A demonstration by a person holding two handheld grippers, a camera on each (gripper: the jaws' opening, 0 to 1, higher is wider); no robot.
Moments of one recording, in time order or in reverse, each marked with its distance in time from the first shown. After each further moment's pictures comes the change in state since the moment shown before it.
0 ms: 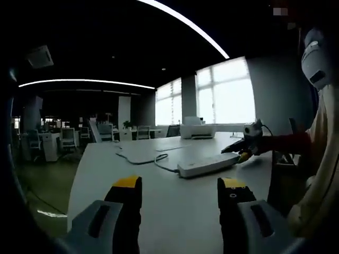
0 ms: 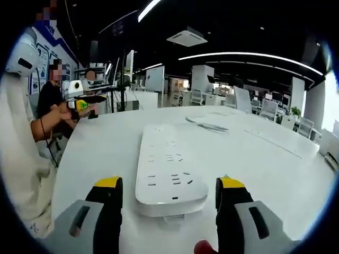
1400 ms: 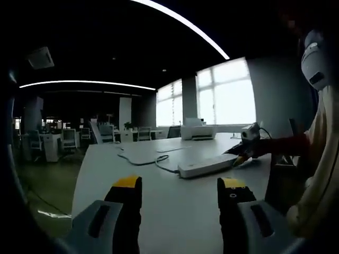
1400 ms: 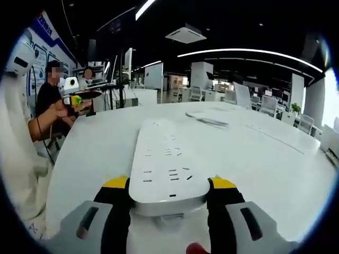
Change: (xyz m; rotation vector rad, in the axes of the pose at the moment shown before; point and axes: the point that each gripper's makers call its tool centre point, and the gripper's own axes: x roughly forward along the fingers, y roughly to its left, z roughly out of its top) left arm -0.010 0.000 0.005 0.002 -0.006 0.007; right arm 0.007 0.000 -0.008 0.013 0.023 0.000
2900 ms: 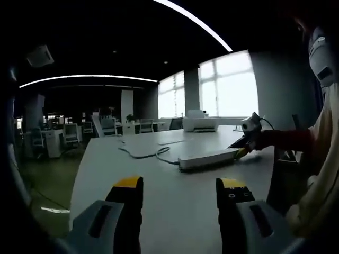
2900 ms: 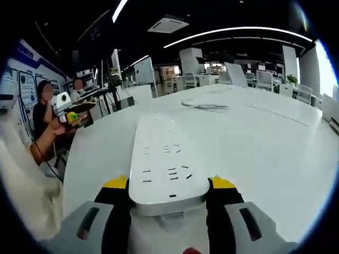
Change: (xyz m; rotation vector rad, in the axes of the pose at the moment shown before) left arm 0.011 -0.001 -0.011 -0.007 0.074 0.027; right arm 0.001 0.002 -0.003 0.200 0.083 0.018
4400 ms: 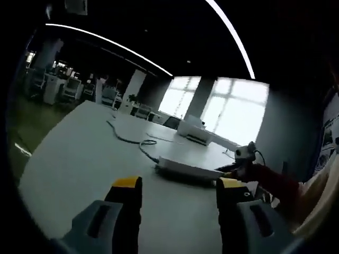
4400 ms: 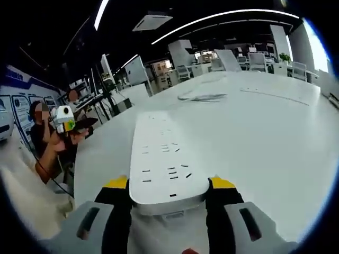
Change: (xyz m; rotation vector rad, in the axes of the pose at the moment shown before) left arm 0.041 -0.020 -0.001 -0.493 0.002 -0.067; right arm 0.001 0.007 0.003 0.157 0.045 0.016
